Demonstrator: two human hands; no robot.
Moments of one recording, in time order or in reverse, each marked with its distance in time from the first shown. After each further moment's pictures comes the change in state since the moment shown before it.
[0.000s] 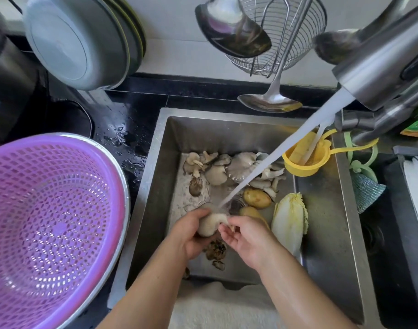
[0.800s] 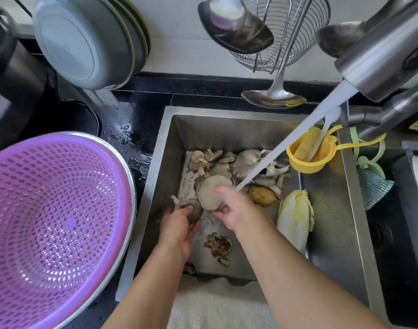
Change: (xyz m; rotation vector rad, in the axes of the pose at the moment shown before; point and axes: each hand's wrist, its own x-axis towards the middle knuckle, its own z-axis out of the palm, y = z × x) left_hand -0.012 0.003 -0.018 -0.239 0.222 0.306; right_hand 0.045 -0.019 0.055 -0.082 0.060 -0.086
